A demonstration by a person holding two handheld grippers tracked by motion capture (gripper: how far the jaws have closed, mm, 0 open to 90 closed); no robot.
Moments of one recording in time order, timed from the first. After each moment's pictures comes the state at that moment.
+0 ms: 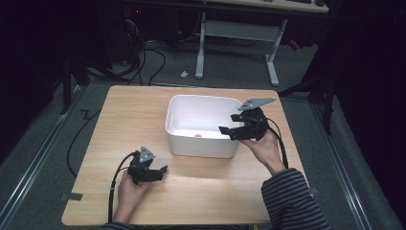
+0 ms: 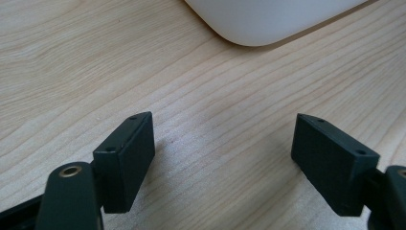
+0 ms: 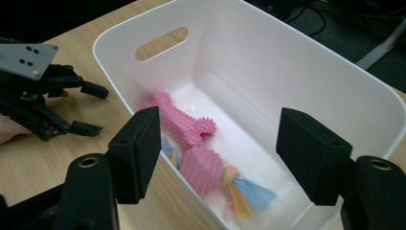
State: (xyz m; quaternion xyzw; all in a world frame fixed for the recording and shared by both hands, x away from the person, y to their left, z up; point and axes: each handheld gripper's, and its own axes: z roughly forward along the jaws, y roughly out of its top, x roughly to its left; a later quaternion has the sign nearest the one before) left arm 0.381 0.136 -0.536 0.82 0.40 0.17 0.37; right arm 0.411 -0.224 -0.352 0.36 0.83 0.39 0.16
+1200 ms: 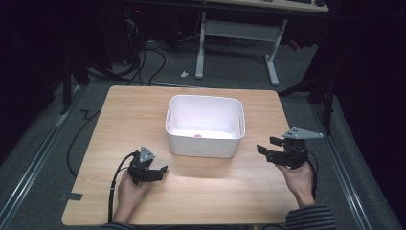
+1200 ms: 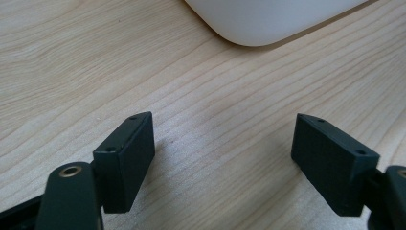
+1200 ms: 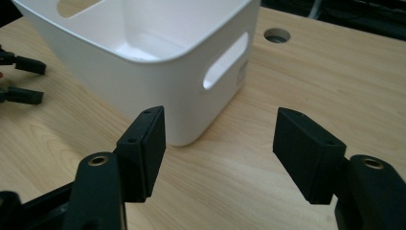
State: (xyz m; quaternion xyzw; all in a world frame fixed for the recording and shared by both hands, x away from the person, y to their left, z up) left arm 0.381 0.136 -0.536 0.82 0.40 0.17 0.37; right arm 0.343 -0.324 -0.403 0.47 0.76 0.39 0.21
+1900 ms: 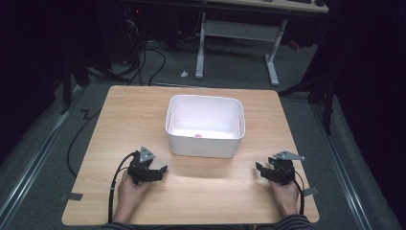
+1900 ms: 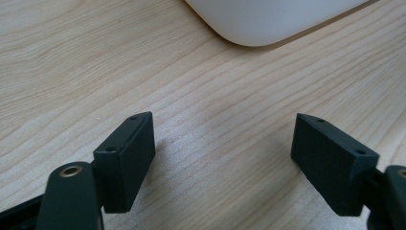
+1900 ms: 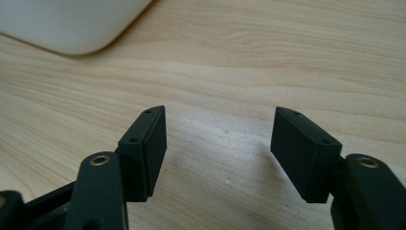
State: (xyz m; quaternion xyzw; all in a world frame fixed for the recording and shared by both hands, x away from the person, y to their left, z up) left arm 0.381 0.136 -0.536 0.82 0.40 0.17 0.37; right arm 0.346 -0.338 -0.525 0.54 0.74 0.33 0.22
